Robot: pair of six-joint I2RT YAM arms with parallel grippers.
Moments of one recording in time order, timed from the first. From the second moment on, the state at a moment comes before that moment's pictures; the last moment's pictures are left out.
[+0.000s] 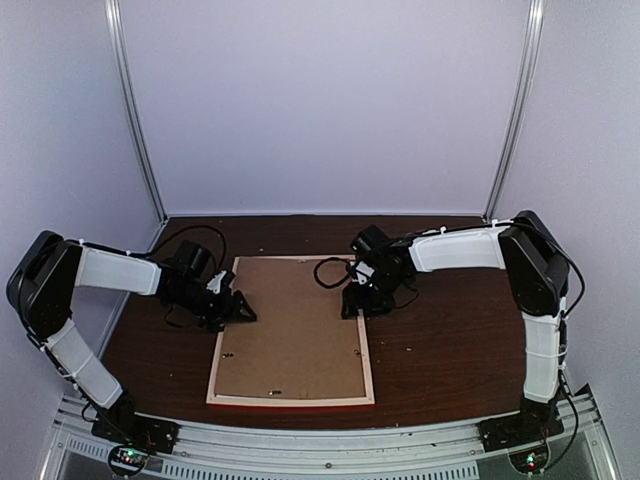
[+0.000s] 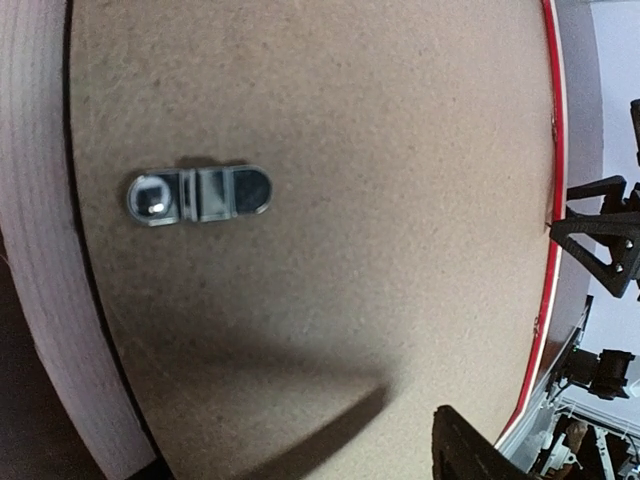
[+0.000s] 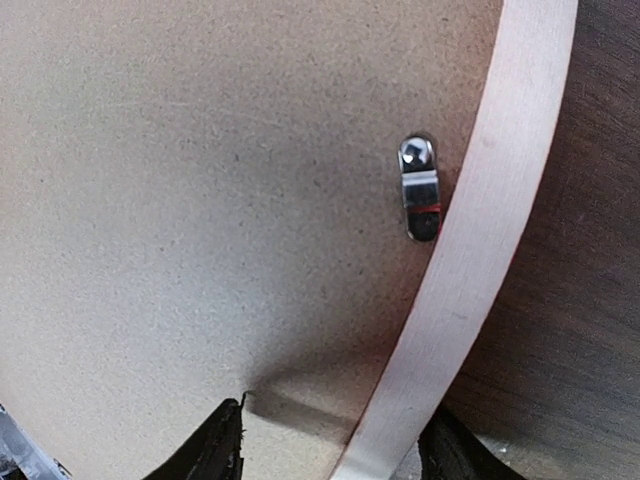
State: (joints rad) left arm -0.40 1.63 0.78 -0.23 0.53 -0.55; right arm 0.73 2.05 1.44 -0.57 -0.21 0.50
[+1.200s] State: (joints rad) left arm -0.41 1.60 0.86 -0.50 0.40 -0.58; right arm 0.71 2.05 1.44 -0.48 -0.31 0.48
